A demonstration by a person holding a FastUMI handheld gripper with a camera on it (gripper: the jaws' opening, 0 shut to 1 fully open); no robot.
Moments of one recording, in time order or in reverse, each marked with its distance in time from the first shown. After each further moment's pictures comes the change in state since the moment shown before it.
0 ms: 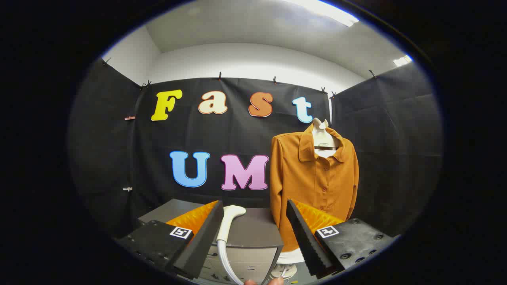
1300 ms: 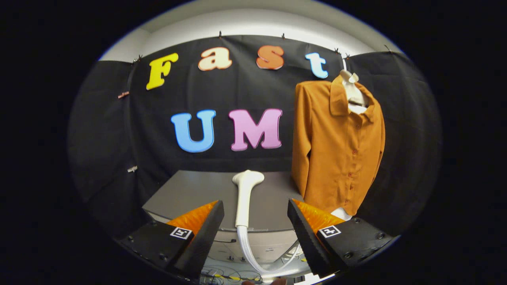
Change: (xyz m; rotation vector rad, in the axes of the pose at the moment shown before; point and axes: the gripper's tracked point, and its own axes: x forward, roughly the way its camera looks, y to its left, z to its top) arm 0.077 0.064 -0.112 0.034 0.450 0.045
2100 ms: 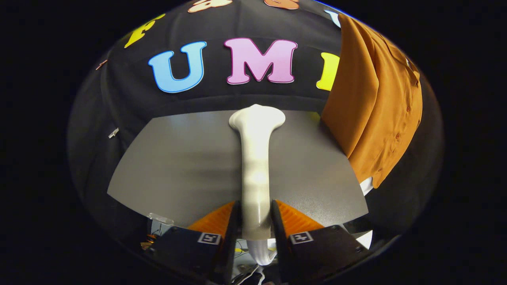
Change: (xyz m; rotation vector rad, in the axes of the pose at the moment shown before) arm 0.131 0.026 -0.109 0.006 0.412 -0.032
